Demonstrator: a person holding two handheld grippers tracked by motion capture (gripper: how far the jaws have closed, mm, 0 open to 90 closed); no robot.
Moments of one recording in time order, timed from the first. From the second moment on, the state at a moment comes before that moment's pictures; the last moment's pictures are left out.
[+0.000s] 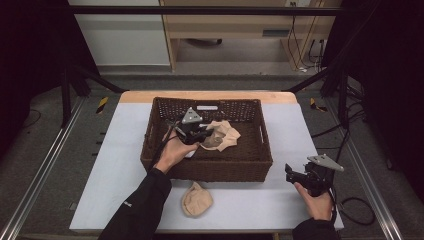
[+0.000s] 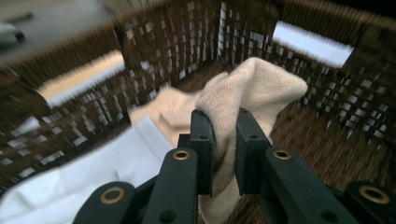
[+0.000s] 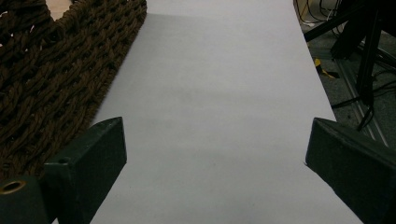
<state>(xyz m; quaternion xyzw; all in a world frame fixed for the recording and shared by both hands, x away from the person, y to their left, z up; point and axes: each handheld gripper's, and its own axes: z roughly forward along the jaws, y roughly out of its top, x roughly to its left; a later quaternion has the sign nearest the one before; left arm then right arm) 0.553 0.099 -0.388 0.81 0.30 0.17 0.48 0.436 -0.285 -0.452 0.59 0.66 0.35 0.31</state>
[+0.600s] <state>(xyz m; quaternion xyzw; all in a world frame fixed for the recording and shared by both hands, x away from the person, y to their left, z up) 0.517 0.136 -0.342 0.74 0.30 0.24 0.56 0.436 -0.285 -0.452 0.59 0.66 0.35 0.32</state>
